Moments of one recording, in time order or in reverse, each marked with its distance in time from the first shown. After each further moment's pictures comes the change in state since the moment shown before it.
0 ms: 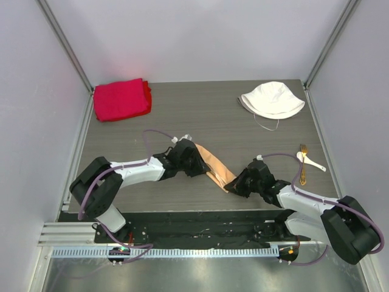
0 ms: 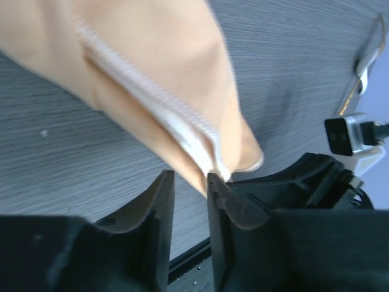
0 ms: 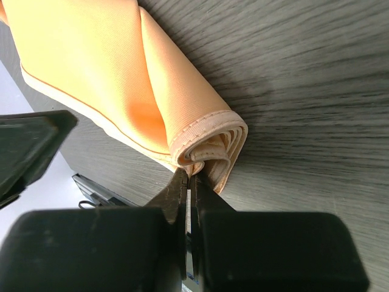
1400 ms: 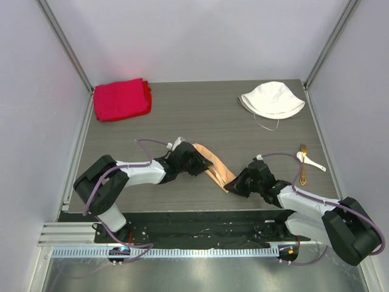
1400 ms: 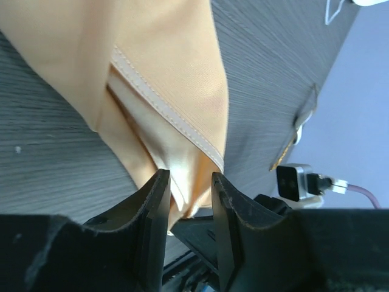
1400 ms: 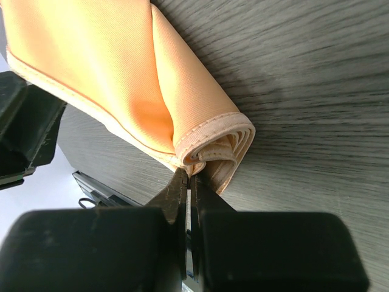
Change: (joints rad) left arm -0.009 0.044 -0.088 0.211 -0.101 -0.303; right arm 0.000 -0.014 0.000 -0.002 -0.007 -0.011
